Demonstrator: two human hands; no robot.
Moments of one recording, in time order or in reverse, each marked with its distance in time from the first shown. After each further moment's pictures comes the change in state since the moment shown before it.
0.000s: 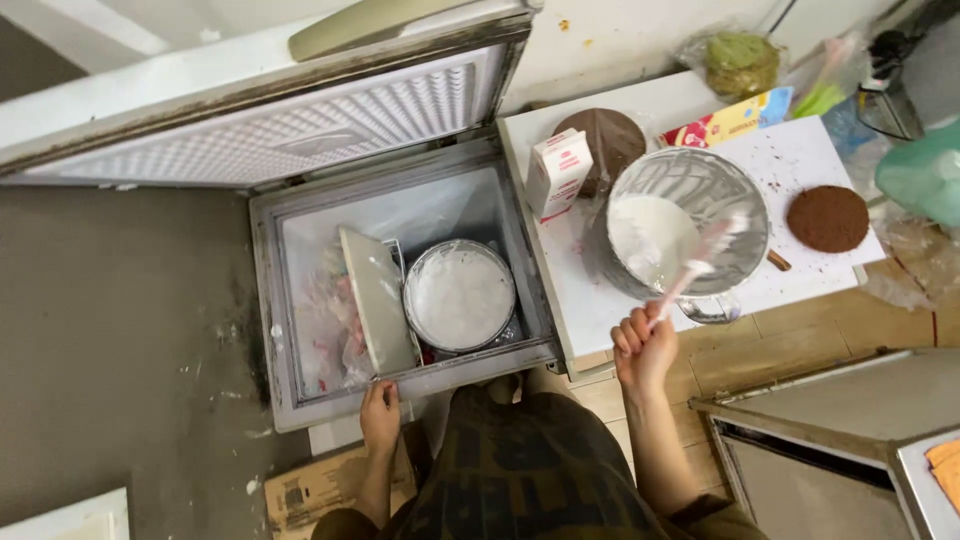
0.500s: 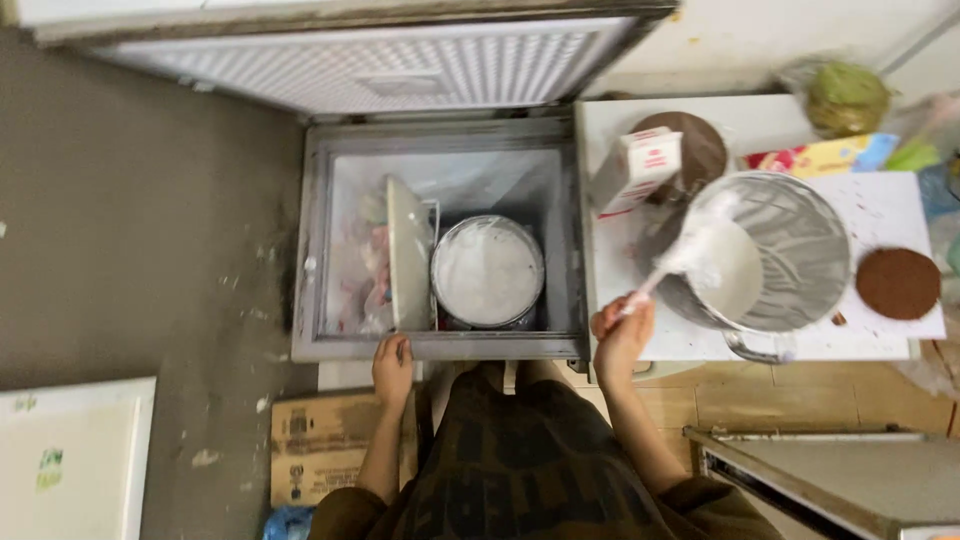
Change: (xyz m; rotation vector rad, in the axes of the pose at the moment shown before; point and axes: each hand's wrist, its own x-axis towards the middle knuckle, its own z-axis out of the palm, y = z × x) left_hand -0.009 0.006 -0.002 -0.119 0.163 -0.072; right_hand 0.002 0.085 0.043 -0.333 -0.038 -0.021
